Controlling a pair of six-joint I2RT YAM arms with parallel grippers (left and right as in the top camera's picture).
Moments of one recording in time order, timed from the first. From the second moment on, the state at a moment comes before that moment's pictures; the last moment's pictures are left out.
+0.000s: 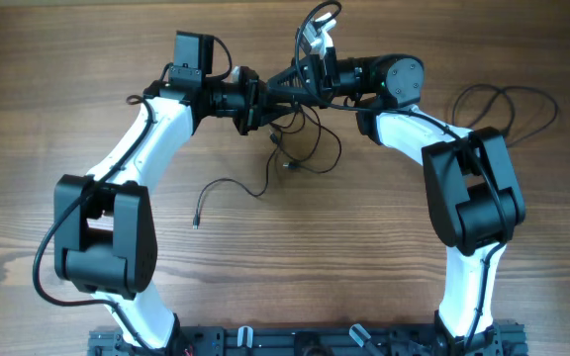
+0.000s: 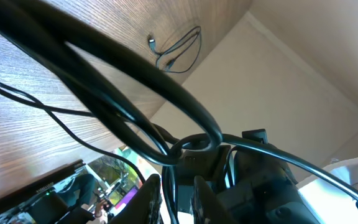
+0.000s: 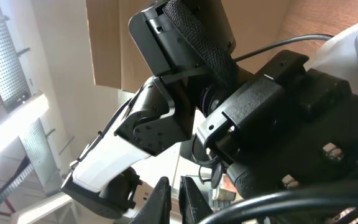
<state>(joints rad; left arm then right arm) -0.19 1.90 1.36 -0.38 1.08 -1.36 0.32 2.16 1.33 1.50 -1.38 2.04</state>
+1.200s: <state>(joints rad) -0.10 1.90 1.36 -0.42 1.09 -1.23 0.32 2.16 1.33 0.93 -1.39 1.65</state>
